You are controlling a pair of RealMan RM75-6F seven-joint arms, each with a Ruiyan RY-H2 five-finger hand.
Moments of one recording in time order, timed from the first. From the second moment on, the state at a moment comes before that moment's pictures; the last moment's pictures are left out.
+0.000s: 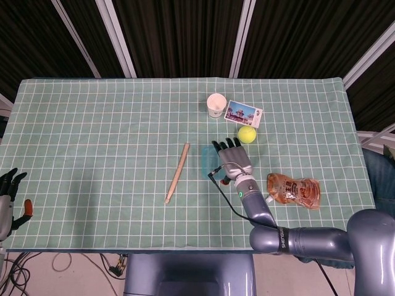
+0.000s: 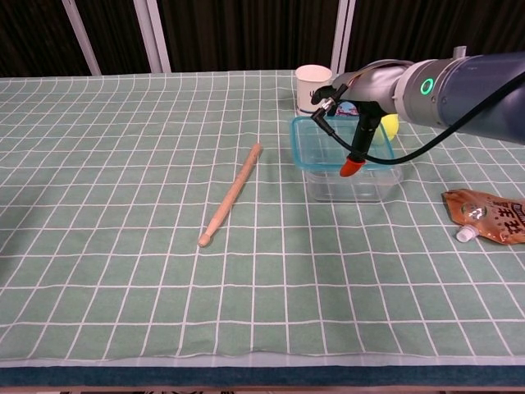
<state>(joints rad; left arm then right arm) -0.08 -1.12 -0.08 -1.73 1.30 1.42 0.10 1.12 -1.51 0.20 -1.65 -0.33 1.07 -0.77</state>
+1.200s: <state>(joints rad) -0.08 -1.12 -0.09 -1.74 1.28 1.42 0.11 1.08 -1.56 0.20 -1.54 -0.38 1.04 -0.75</state>
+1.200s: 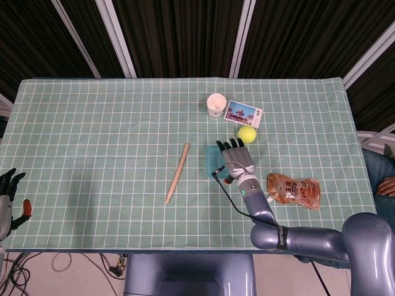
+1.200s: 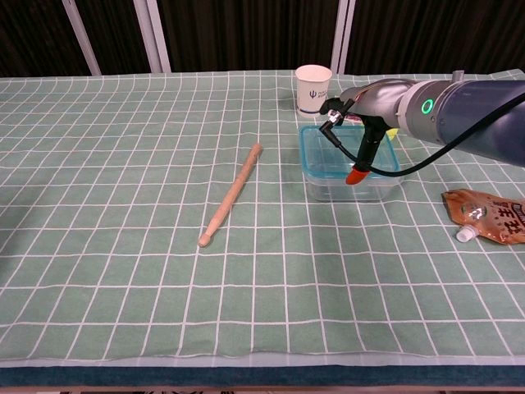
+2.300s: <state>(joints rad) -0.08 -1.12 -0.09 -1.74 1.27 1.41 0.12 1.07 -1.56 0.21 -1.55 -0.38 1.04 -0.77</state>
